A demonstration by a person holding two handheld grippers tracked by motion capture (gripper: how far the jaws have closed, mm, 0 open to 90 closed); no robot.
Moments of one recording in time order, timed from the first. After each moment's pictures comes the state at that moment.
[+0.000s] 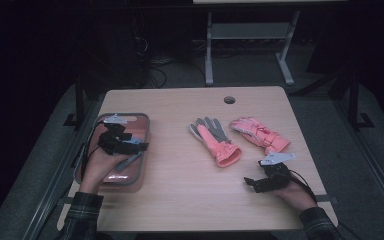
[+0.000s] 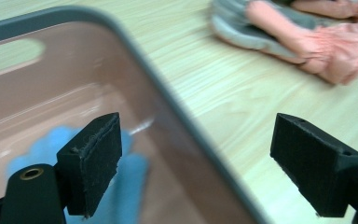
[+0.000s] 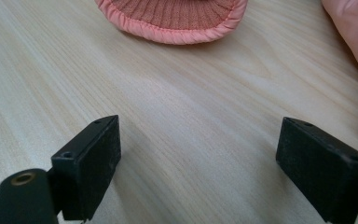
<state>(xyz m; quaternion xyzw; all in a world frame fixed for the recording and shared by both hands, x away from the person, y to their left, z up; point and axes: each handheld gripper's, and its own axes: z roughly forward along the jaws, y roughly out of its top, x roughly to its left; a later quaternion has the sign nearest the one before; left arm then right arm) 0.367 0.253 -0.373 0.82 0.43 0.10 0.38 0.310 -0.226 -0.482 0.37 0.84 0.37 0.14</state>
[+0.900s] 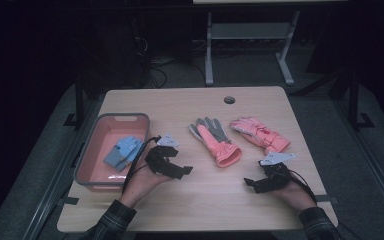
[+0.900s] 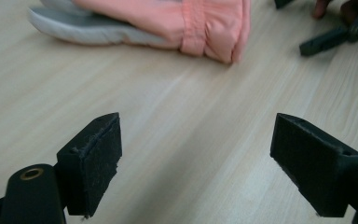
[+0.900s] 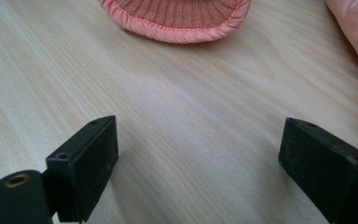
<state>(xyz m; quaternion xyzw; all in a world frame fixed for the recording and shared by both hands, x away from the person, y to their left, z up) 0.332 0.136 -0.415 0.88 0.31 0.06 0.37 0.310 -0.226 -0.482 0.36 0.85 0.37 0.14</state>
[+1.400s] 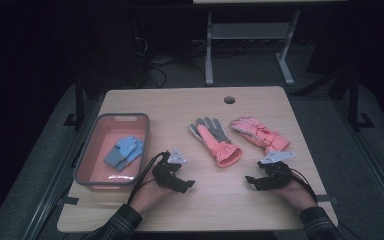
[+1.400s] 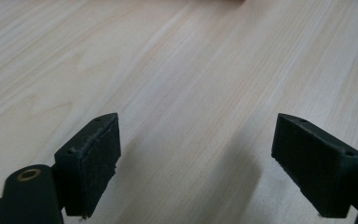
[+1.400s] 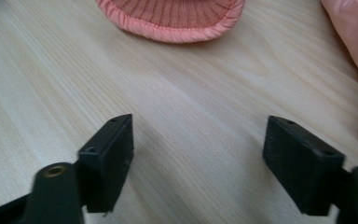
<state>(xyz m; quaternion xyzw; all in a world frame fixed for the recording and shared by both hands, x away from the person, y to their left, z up) 0.319 0.128 -0.462 0.90 0.28 0.09 0.33 0.311 -0.227 -0.474 0.37 0.85 0.36 0.13</state>
